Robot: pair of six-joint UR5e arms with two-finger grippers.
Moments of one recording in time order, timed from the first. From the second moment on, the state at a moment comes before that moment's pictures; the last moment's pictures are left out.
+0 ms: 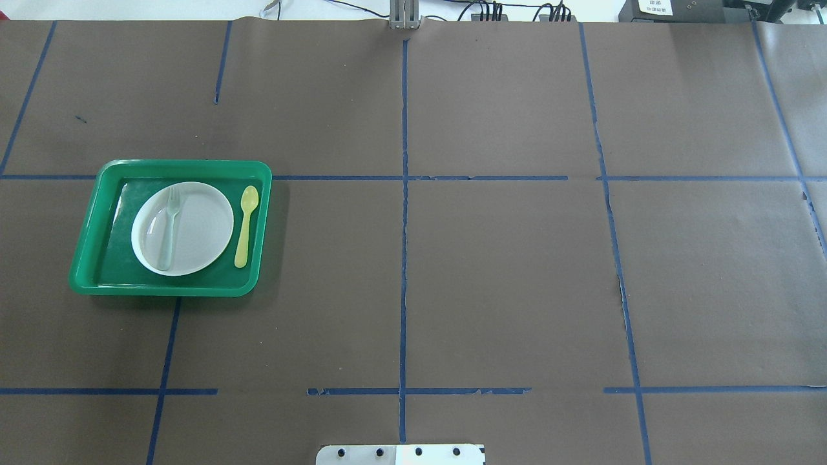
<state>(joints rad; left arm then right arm) -1.56 -1.50 -1.70 -1.56 -2.38 0.06 1.58 -1.70 1.64 -1.50 2.28 0.01</state>
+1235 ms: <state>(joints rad) -1.26 -1.58 -1.80 -1.88 -2.28 -0.47 1.58 -1.70 1.64 -1.50 2.28 0.01</state>
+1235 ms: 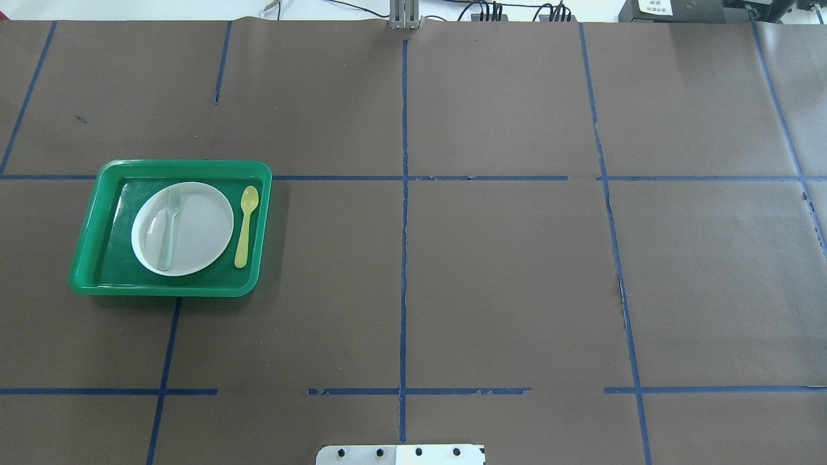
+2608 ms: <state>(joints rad) -0.81 -1.74 -1.66 -2.04 -2.07 -0.94 1.58 -1.70 1.64 -1.50 2.28 0.01</state>
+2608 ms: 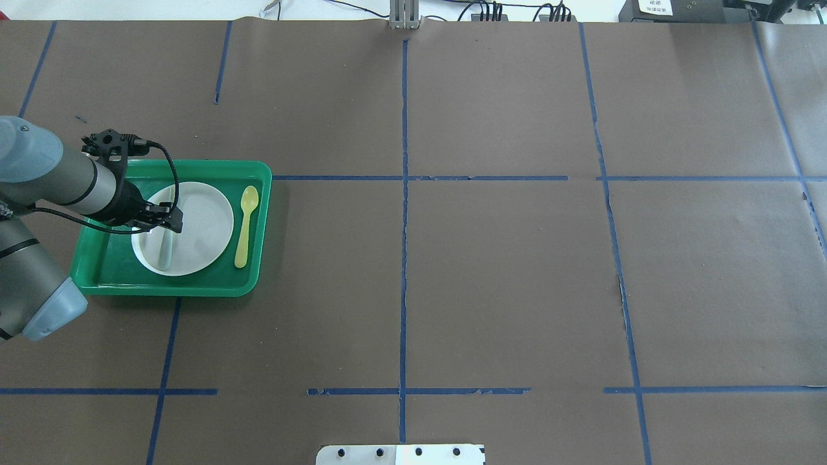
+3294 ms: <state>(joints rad) -0.80 -1.74 -1.62 -2.04 -2.06 -0.94 1.58 -1.70 1.64 -1.50 2.28 0.01</state>
